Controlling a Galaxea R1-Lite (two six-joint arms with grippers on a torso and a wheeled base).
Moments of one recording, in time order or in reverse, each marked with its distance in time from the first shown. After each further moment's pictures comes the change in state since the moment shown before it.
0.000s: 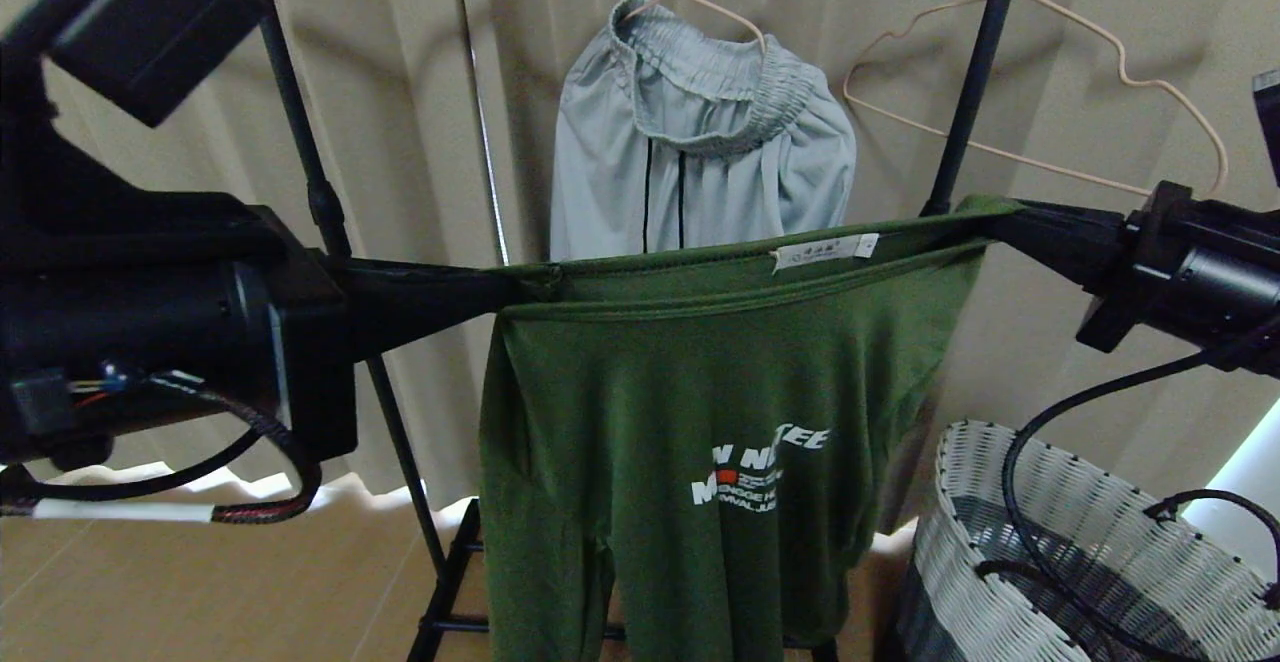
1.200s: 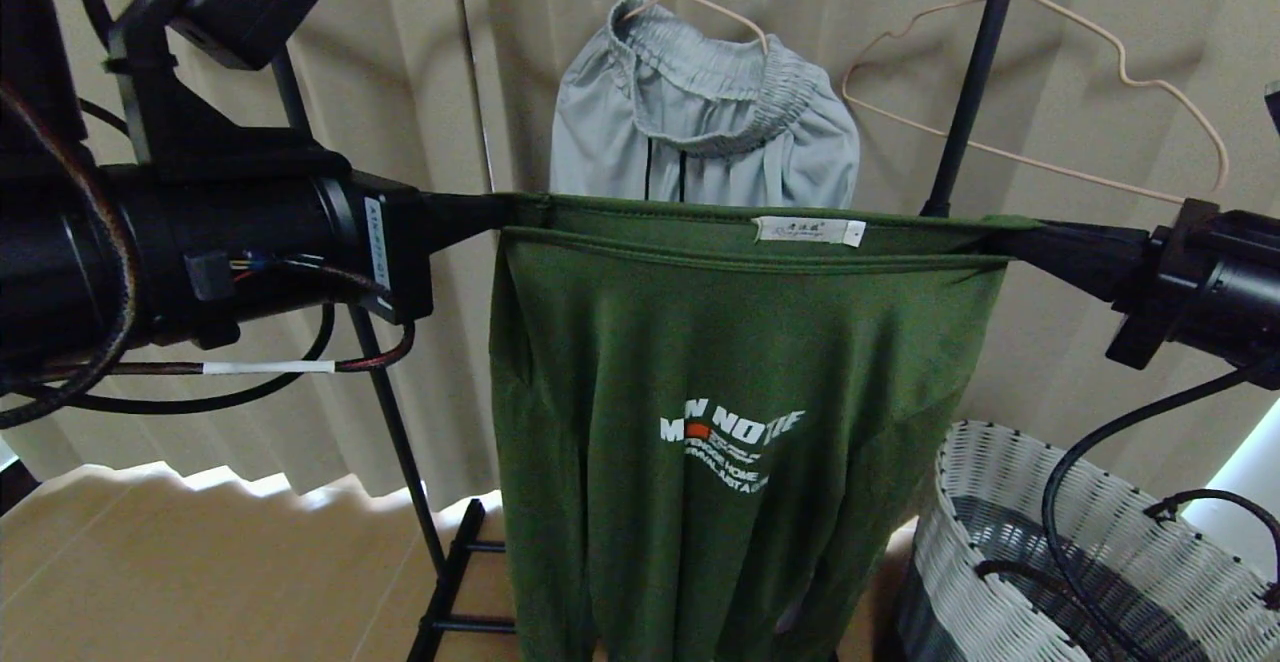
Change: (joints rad) left arm 0.111 0.126 -0.058 -0.140 0.064 -0.028; right arm 0.005 -0.086 -0.024 0.216 -0.070 0.000
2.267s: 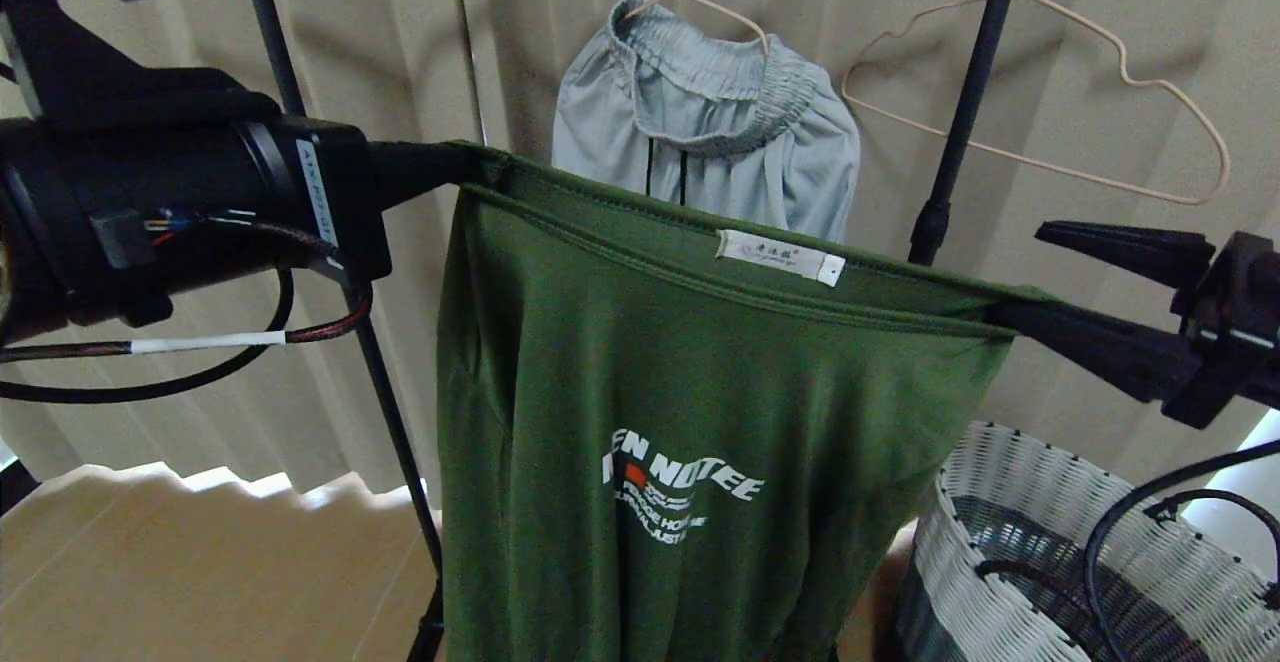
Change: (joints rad) left arm -0.029 -0.054 -0.001 -0.023 0.106 -0.003; right arm 0.015 -0.109 0.119 -0.012 0.033 -0.001
